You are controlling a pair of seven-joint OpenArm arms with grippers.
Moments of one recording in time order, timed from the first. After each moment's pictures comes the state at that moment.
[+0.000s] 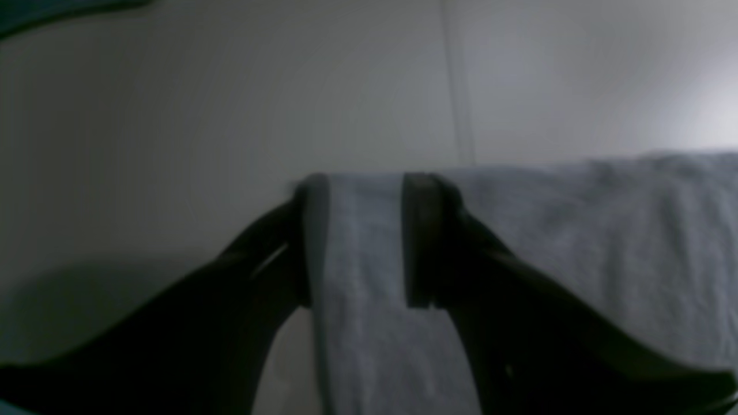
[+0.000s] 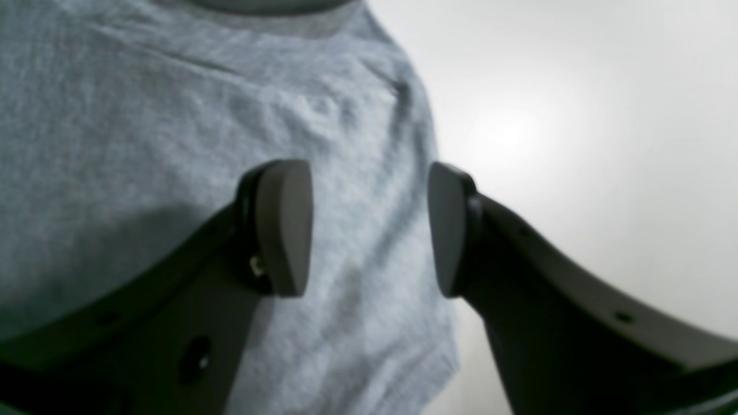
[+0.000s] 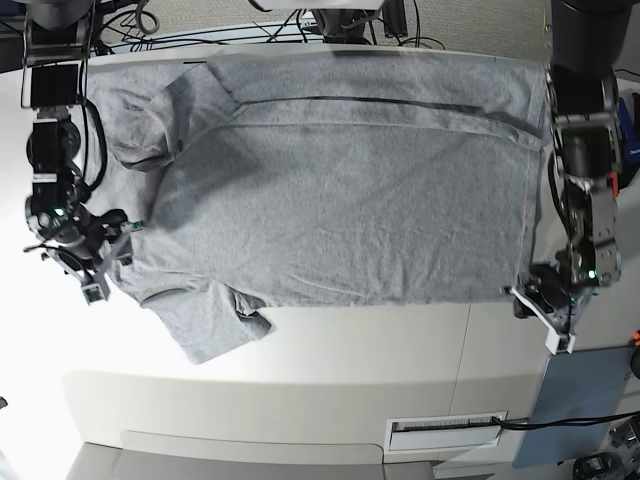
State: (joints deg) left arm -28.9 -23.8 -2.9 52.8 -21.2 -19.5 39.4; right arm 10.0 32.5 0.6 81.5 17.8 18.3 -49.4
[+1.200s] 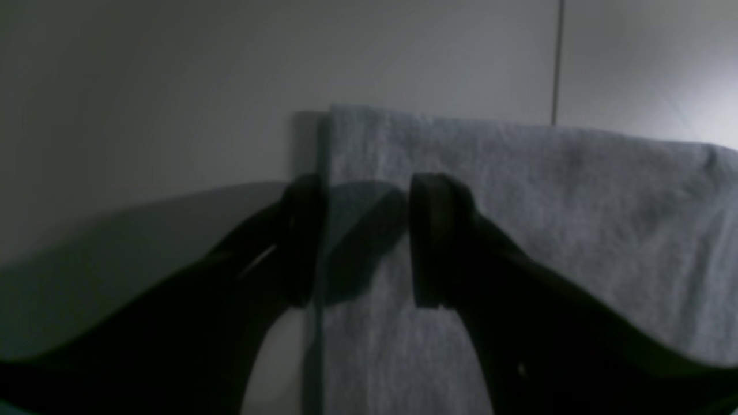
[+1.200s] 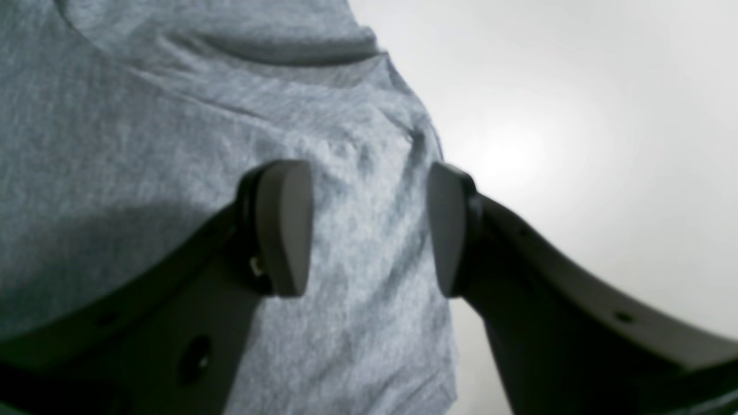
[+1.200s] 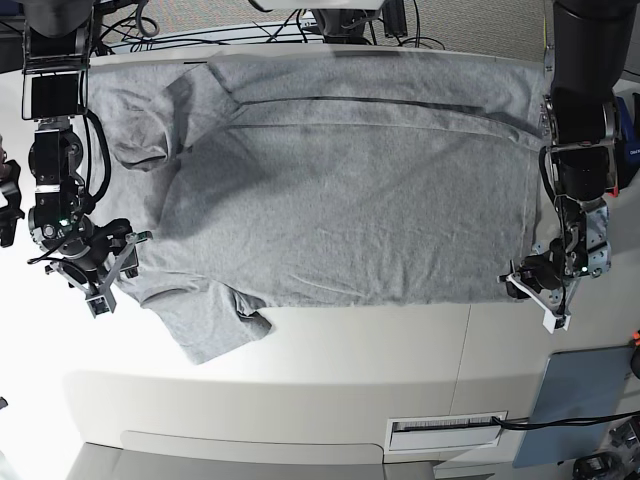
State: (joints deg) left arm -34.4 -22.3 -2.9 31.1 -19.8 -21.5 30.7; right arm 12.2 32.5 -1.1 81.3 17.3 18.0 -48.4
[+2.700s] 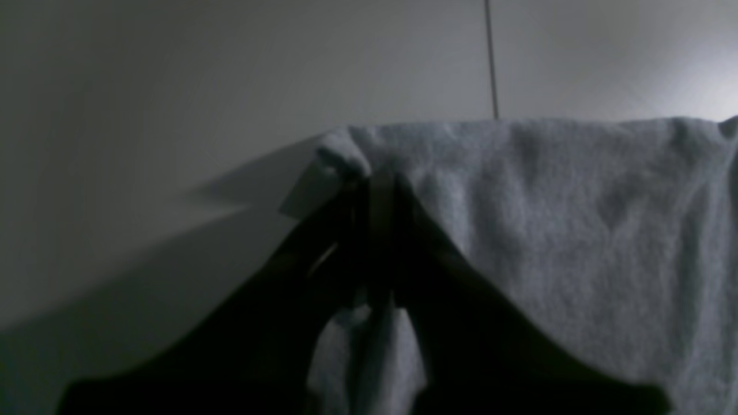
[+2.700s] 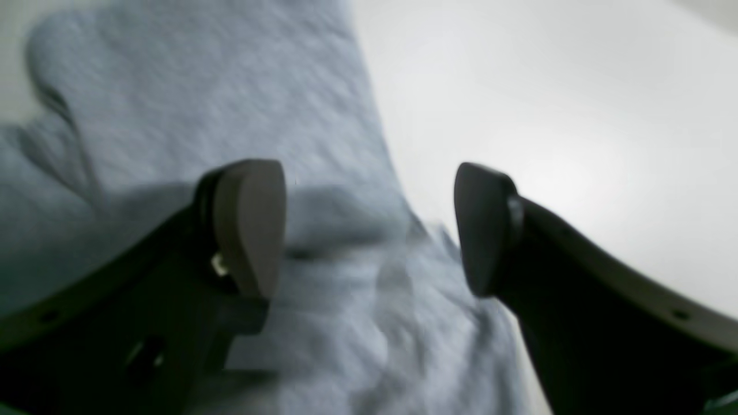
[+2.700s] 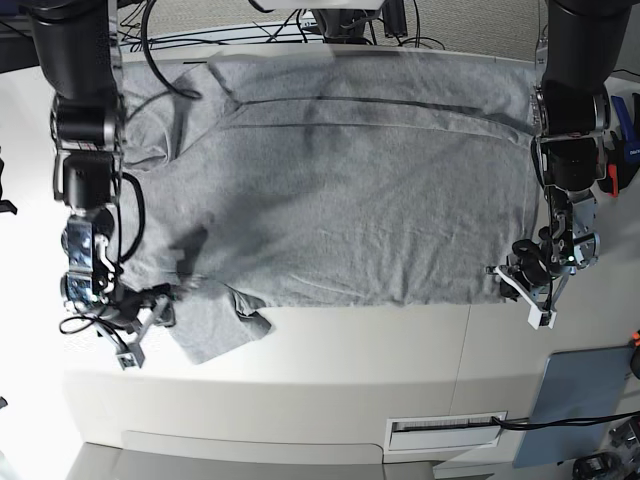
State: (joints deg) left arm -31.7 -20.4 -3.2 31.8 -14.5 -27.0 23.4; right arm 37.1 20.0 -0.9 44.5 7.8 24.6 -37.7
